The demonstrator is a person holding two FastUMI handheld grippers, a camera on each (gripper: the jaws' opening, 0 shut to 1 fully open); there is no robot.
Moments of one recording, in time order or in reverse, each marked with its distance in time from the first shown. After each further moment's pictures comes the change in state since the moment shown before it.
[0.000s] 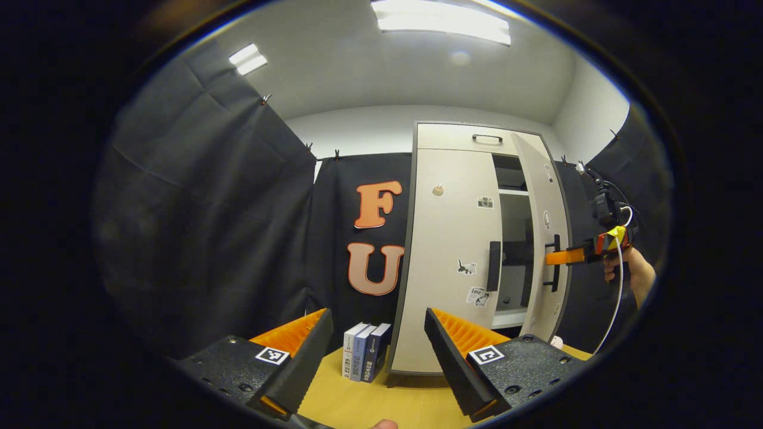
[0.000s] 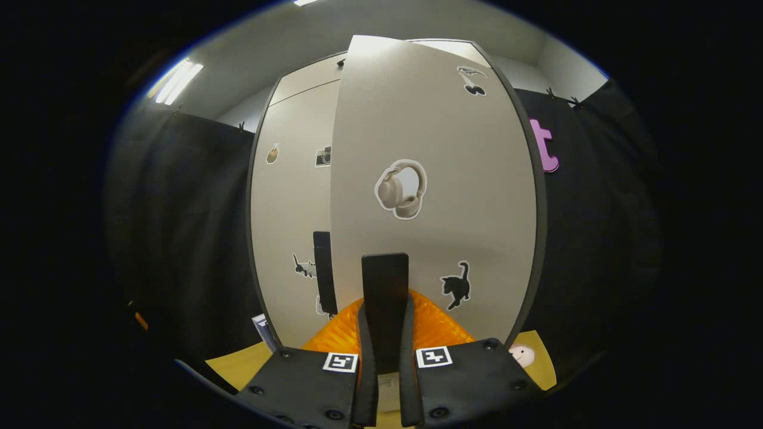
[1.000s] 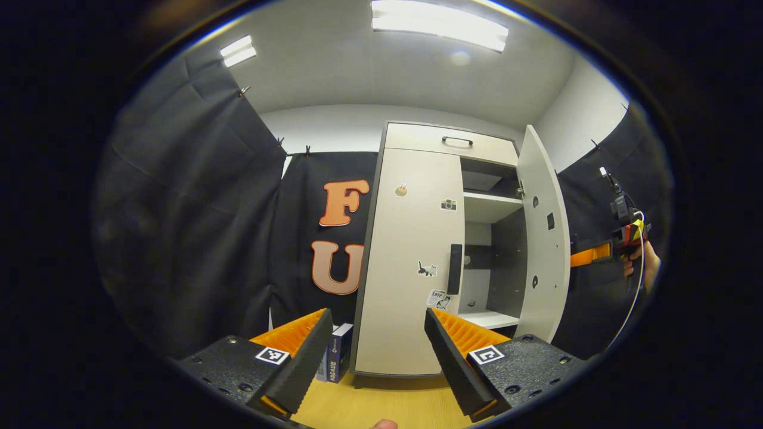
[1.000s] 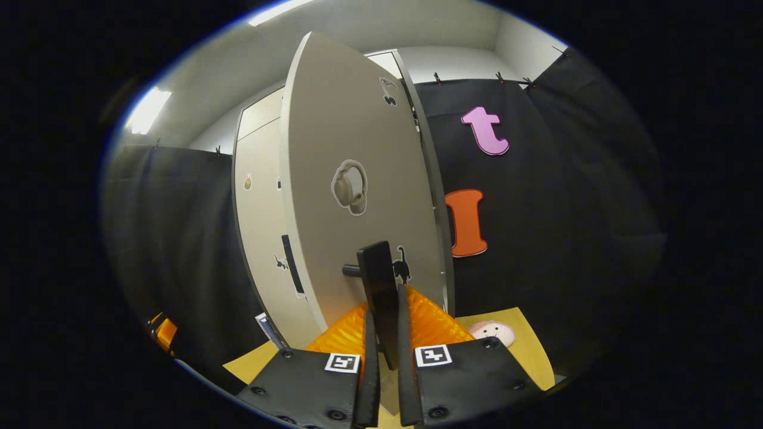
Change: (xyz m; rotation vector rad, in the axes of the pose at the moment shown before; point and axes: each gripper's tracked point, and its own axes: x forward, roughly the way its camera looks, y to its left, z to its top) left arm 0.008 -0.053 -0.001 -0.053 -0.003 -0.158; right arm -0.098 -0.099 -0.002 0.117 0.003 -0.085
